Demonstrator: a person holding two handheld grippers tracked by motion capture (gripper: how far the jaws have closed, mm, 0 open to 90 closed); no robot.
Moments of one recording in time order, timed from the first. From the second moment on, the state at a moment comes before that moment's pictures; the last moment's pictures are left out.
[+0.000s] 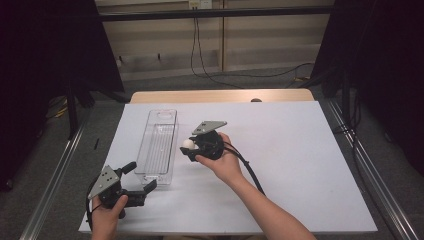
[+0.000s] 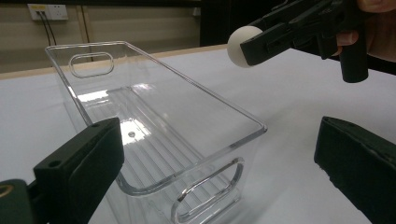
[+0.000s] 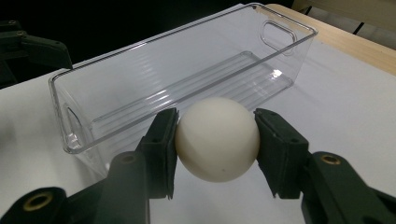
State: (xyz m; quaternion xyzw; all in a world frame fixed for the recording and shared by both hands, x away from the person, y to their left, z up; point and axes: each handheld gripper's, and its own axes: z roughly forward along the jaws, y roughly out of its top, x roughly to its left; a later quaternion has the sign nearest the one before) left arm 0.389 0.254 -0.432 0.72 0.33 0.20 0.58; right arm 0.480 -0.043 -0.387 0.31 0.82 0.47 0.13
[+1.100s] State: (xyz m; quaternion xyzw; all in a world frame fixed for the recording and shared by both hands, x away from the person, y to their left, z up) left arm 0.390 0.256 -0.432 0.72 0.33 0.21 0.57; right arm 0.485 -0.024 -0.387 0.31 0.82 0.47 0.13
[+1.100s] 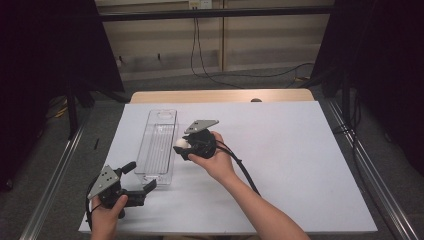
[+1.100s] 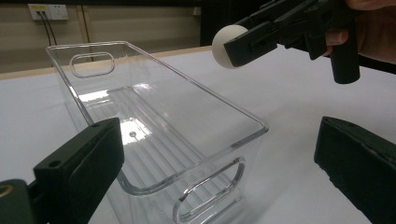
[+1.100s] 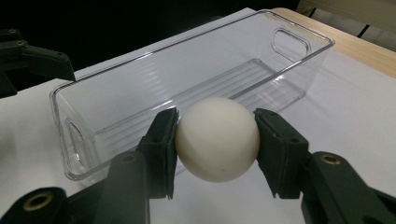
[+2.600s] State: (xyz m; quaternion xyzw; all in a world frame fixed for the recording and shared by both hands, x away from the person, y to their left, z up) left arm 0.390 0.256 -0.431 0.72 0.33 0.21 0.57; right arm 0.484 -0.005 -0.383 0.30 0.82 0.48 0.12
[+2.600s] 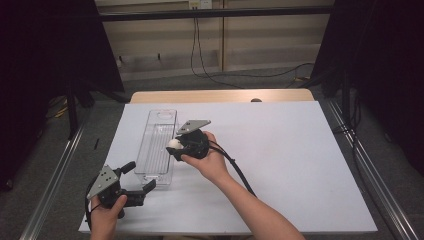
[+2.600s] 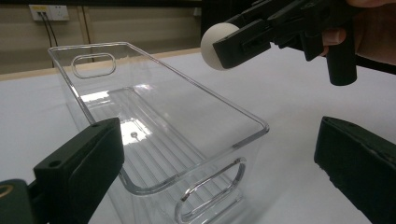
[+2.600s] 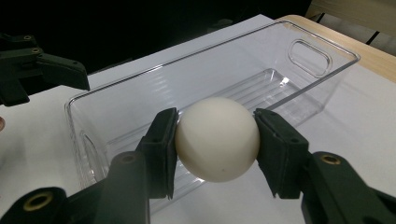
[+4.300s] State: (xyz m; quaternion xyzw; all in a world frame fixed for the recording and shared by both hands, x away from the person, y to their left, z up) left arm 0.391 0.258 -0.431 0.72 0.33 0.21 0.57; right arm 0.487 0.011 -0.388 0.29 0.82 0.48 0.12
